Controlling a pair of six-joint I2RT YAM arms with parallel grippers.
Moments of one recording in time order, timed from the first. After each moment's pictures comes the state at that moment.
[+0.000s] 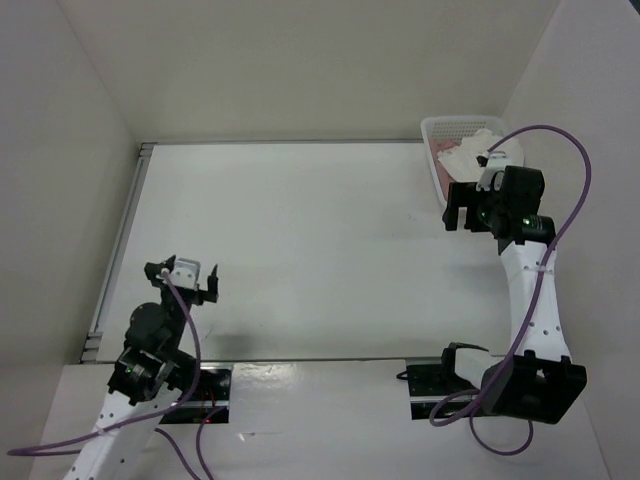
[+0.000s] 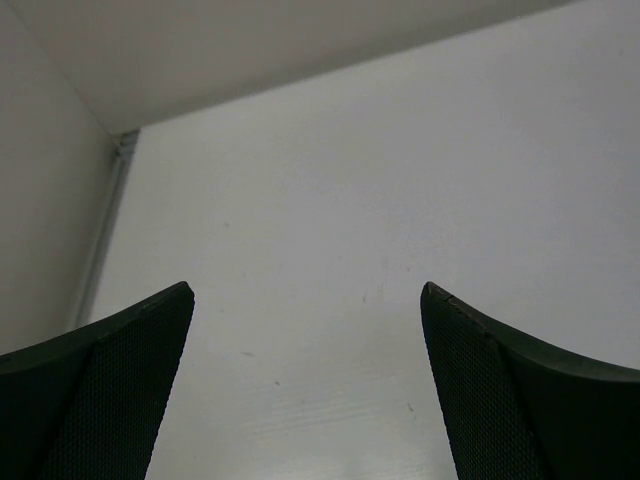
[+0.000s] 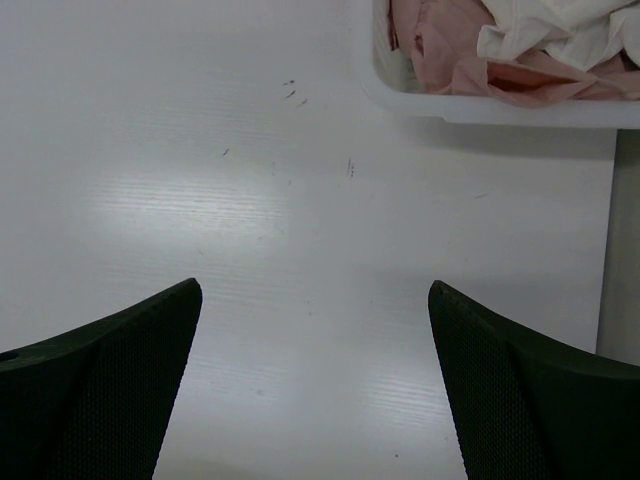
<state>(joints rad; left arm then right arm) -0.38 0.01 0.21 -0.24 -0.28 0.19 -0.20 1.13 1.15 -0.72 -0.23 -0.13</state>
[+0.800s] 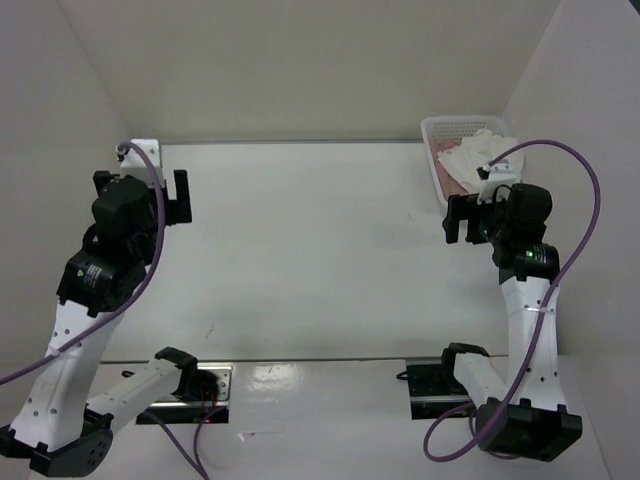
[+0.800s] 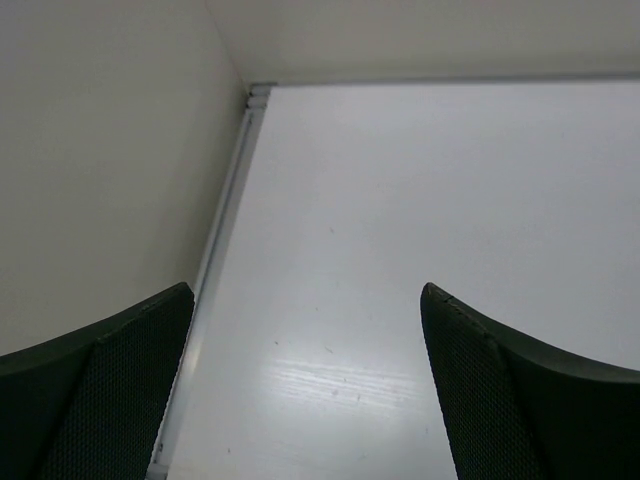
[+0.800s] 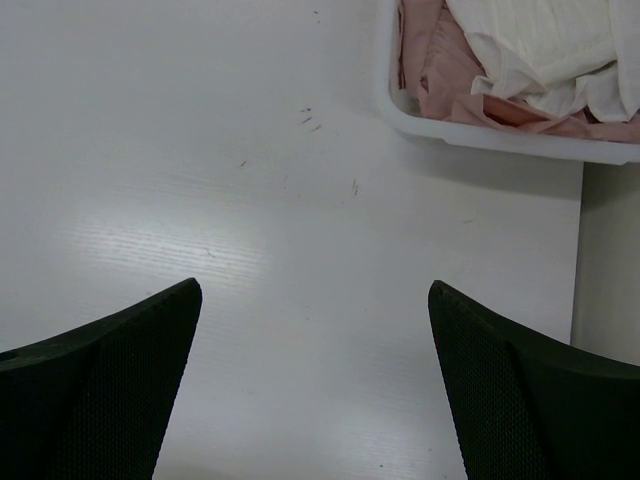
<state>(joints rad) -0.33 0.90 1.38 -0.72 -0.57 0.02 -0.19 0.92 1.07 -0.69 -0.28 -0.18</state>
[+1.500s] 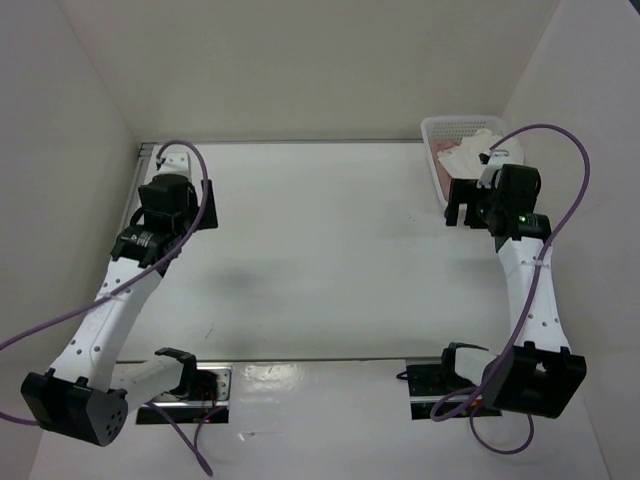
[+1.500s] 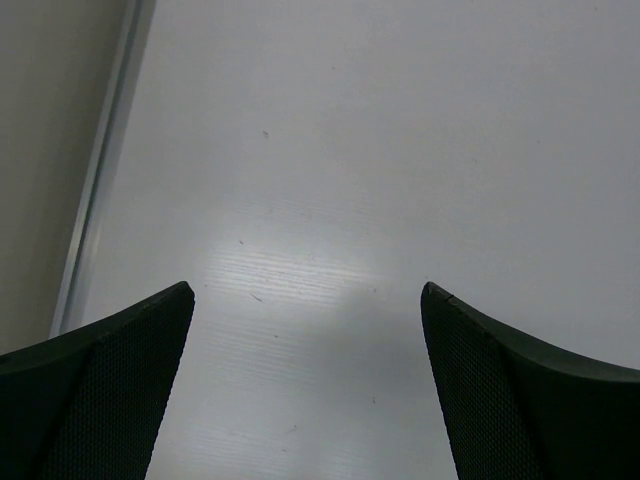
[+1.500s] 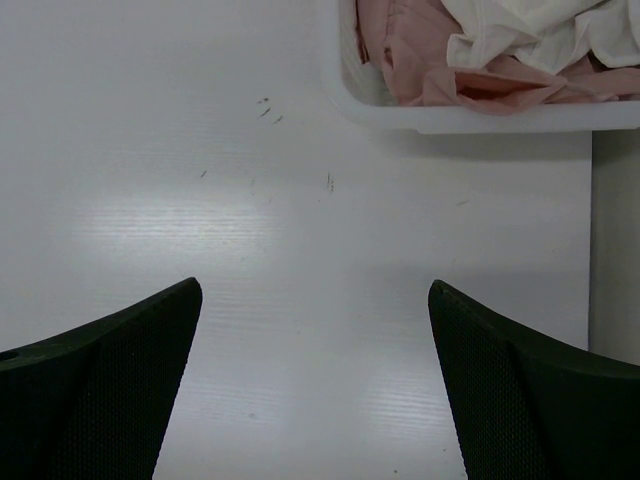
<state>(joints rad) -0.22 1.06 1.09 -0.62 -0.37 -0.16 -0.19 1.14 1.12 -0.65 -0.17 -0.10</state>
